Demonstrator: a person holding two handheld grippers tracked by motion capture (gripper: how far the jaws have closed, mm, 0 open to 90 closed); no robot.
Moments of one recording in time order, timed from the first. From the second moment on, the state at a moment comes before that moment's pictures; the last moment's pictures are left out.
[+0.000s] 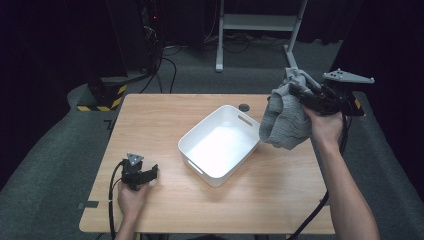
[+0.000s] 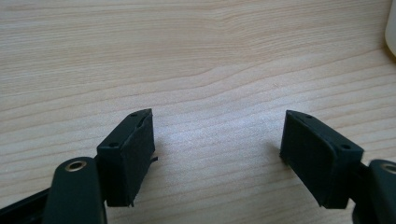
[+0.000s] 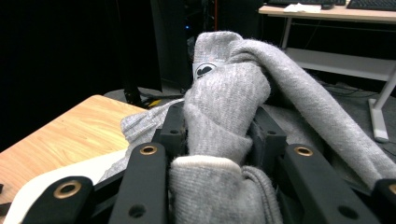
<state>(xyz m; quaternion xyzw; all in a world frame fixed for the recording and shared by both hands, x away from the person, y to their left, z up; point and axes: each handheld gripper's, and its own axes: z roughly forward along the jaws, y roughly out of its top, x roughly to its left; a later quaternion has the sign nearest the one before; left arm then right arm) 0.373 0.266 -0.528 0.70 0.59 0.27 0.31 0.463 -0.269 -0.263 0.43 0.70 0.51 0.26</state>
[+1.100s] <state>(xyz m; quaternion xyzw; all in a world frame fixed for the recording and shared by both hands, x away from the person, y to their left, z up) 0.373 0.266 -0.528 0.70 0.59 0.27 0.31 0.462 -0.295 -0.310 0.46 0.69 0.50 0.25</state>
